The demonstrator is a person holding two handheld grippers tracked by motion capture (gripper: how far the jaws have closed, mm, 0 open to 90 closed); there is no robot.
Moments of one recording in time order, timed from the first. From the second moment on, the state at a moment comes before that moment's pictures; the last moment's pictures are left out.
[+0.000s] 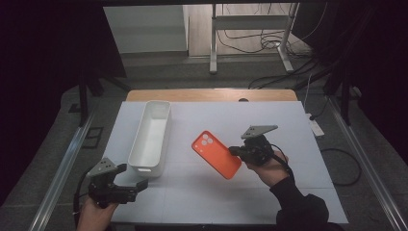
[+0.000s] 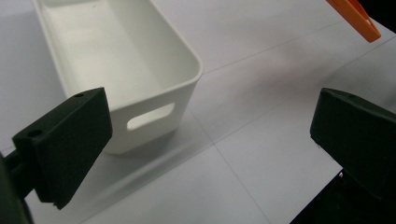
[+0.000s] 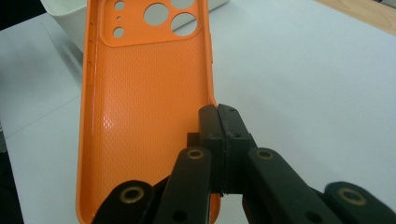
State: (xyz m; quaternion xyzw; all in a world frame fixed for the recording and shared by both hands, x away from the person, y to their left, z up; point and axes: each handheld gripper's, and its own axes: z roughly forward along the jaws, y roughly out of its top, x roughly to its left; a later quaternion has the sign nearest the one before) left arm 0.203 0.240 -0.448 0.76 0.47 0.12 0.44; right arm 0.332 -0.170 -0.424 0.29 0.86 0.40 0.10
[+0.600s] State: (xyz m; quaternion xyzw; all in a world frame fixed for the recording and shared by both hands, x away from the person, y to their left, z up) left arm 0.234 0.207 -0.444 0.76 0.45 0.08 0.46; right arm 0.327 -0.172 -0.421 0.28 0.86 0.41 0.11
